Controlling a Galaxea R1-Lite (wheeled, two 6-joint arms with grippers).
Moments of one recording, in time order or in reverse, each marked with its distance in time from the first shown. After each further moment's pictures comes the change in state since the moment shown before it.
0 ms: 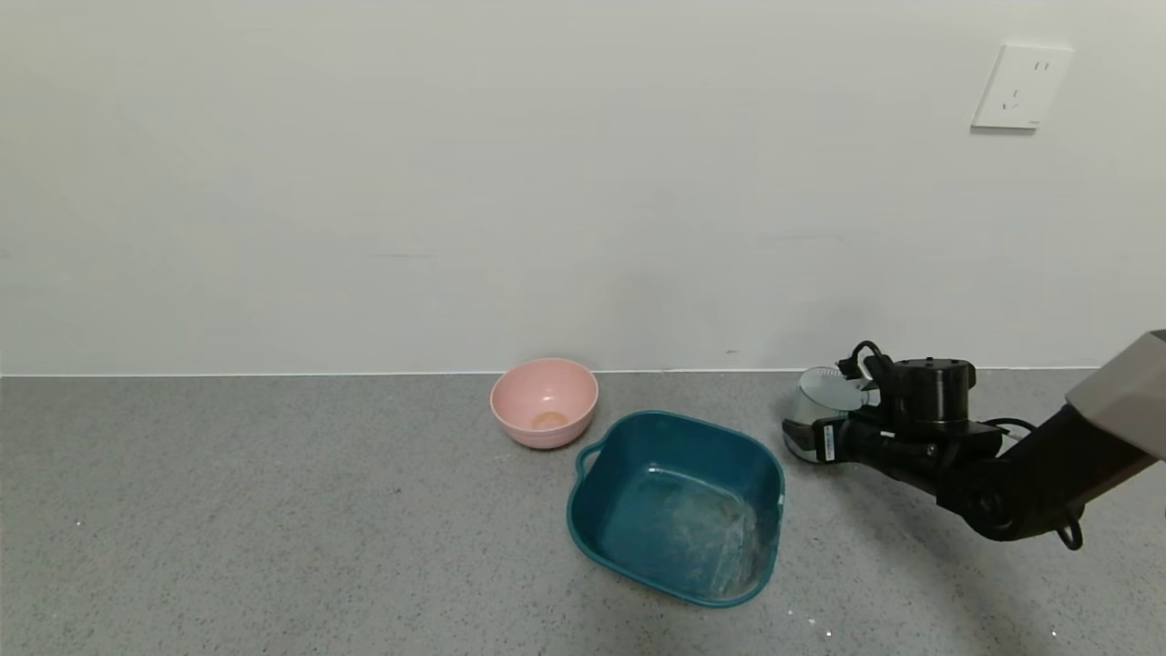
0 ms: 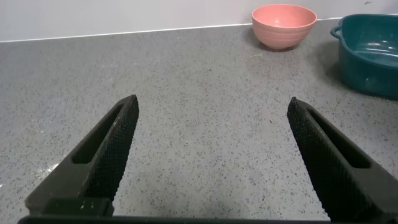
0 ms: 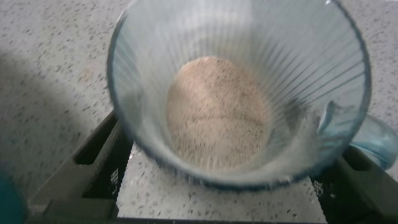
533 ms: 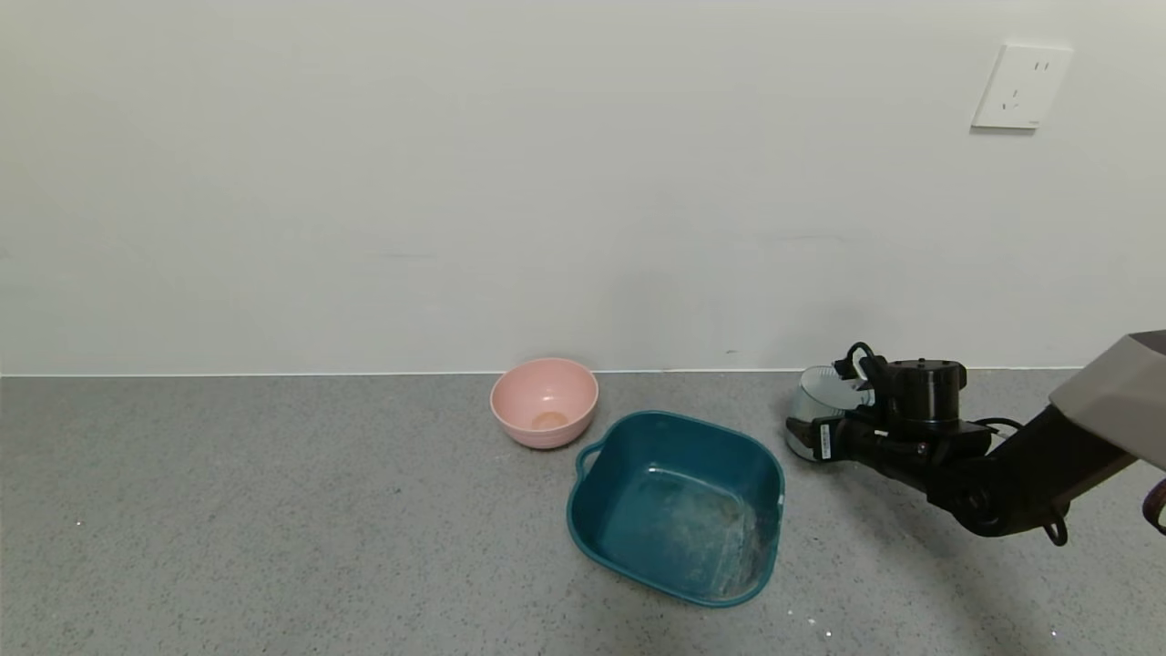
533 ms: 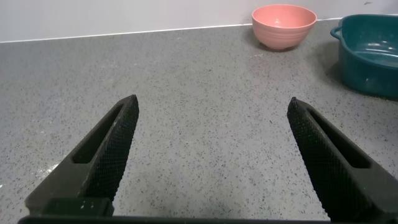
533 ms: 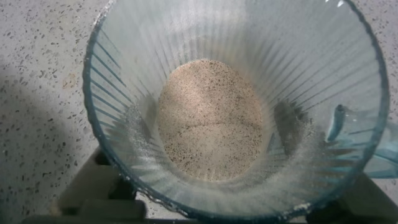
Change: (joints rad) left arm 0.000 0.000 0.000 -0.002 0.000 0.000; right arm -0.003 0.030 -0.026 -0.005 -0.011 0.000
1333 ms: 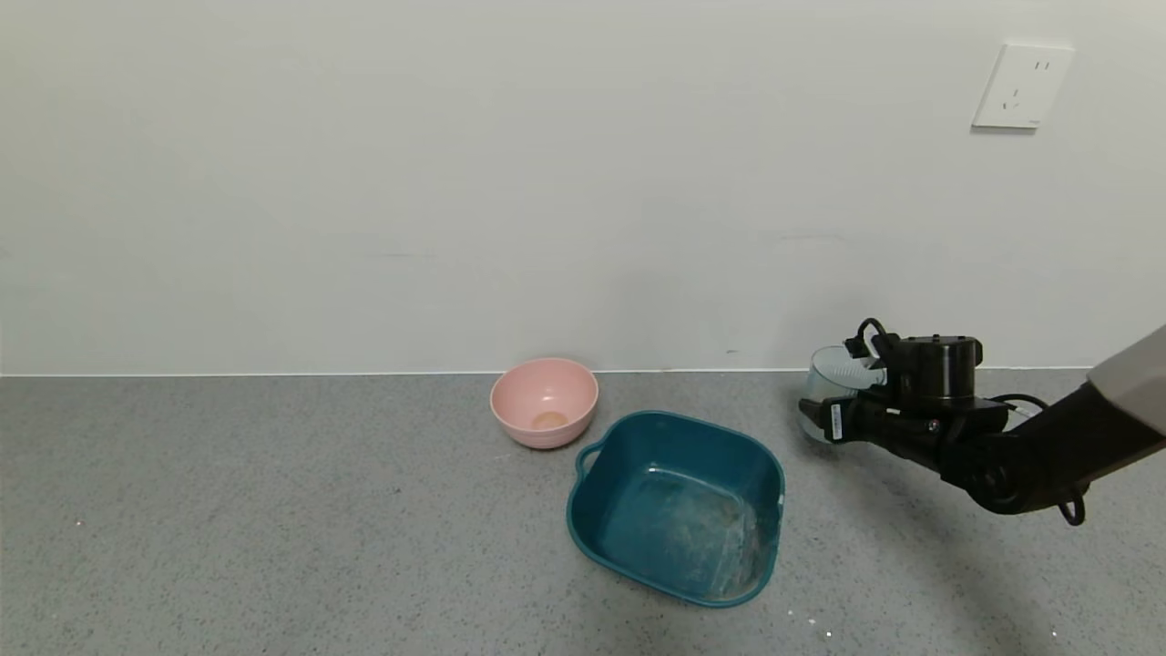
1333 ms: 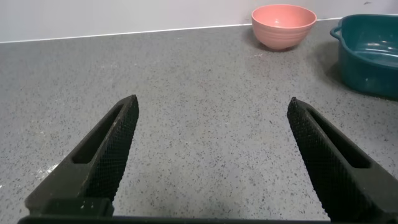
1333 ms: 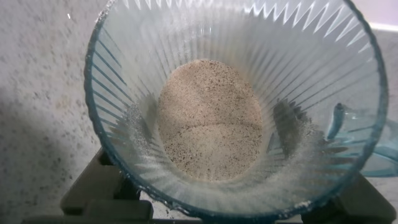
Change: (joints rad) left arm 0.000 0.000 0.000 0.000 0.000 0.000; right arm -0.011 -0.085 -0.050 0.114 -0.053 -0.022
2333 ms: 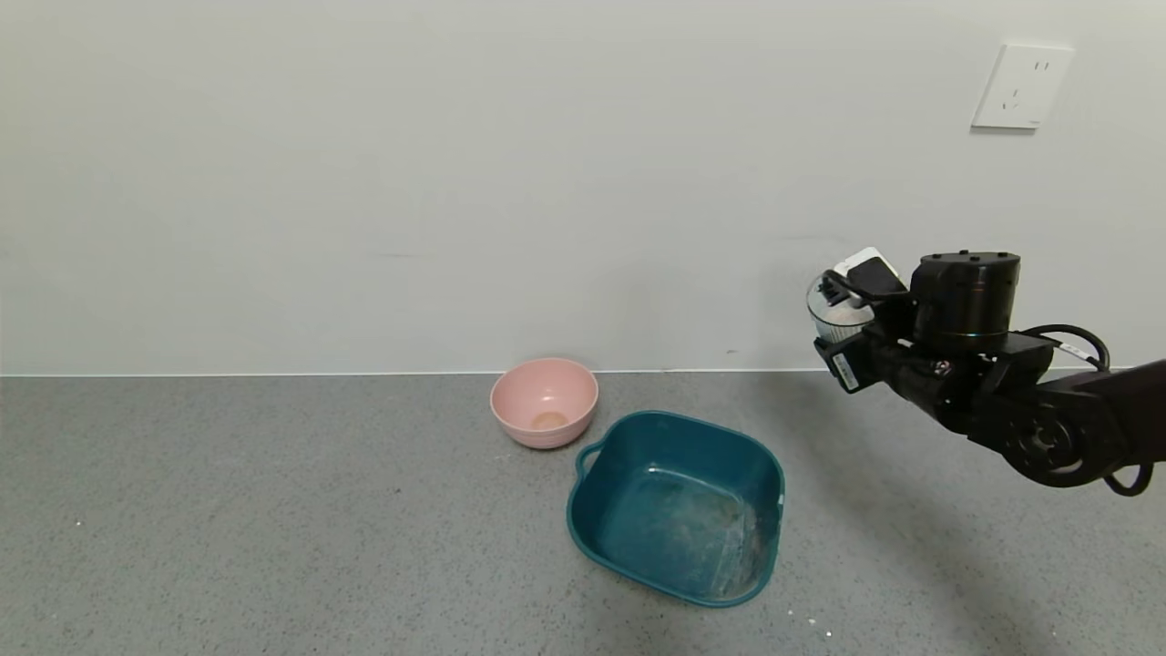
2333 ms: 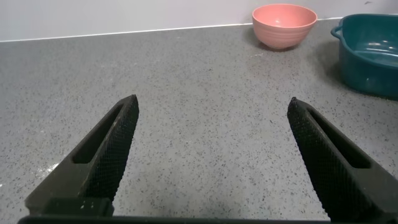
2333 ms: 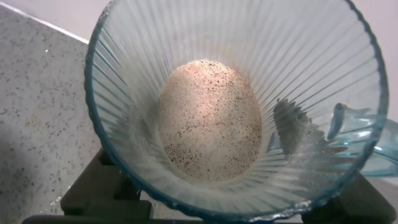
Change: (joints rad) left arm 0.000 0.000 0.000 0.002 0.000 -0.001; right arm 0.160 -0.216 -0.053 0.073 -0.335 -0.470
